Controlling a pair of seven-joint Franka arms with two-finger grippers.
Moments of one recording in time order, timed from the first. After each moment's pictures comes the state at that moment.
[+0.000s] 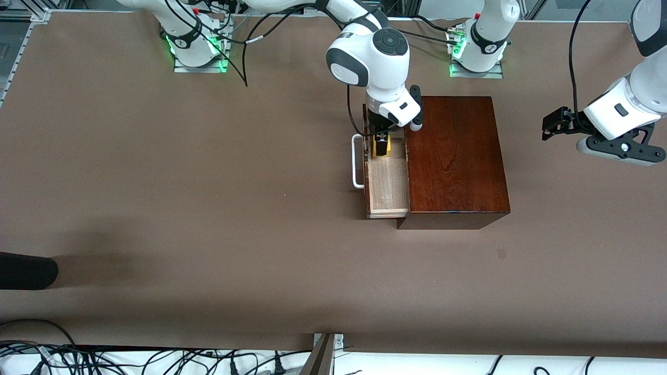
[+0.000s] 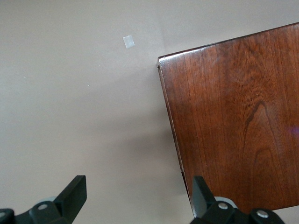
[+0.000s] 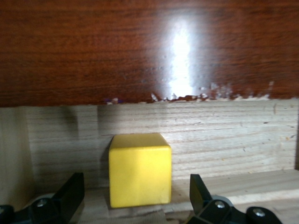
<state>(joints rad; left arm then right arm) -0.01 0.03 -0.03 -1.70 0.02 1.61 0.17 0.97 0.83 0.05 -1.12 -0.15 2.06 -0.49</state>
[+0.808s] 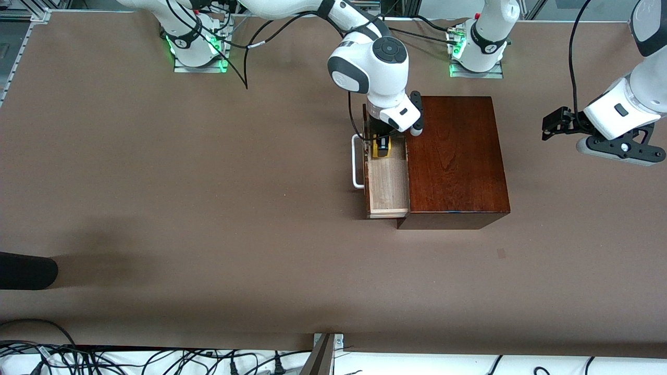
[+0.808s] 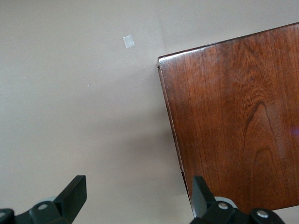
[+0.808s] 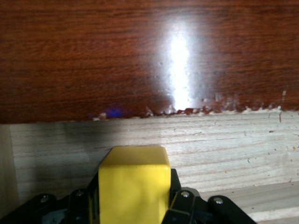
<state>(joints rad) -0.01 0.03 -0.03 -1.70 0.02 1.61 0.17 0.97 0.85 0.05 -1.11 -0.15 2.10 -0.48</state>
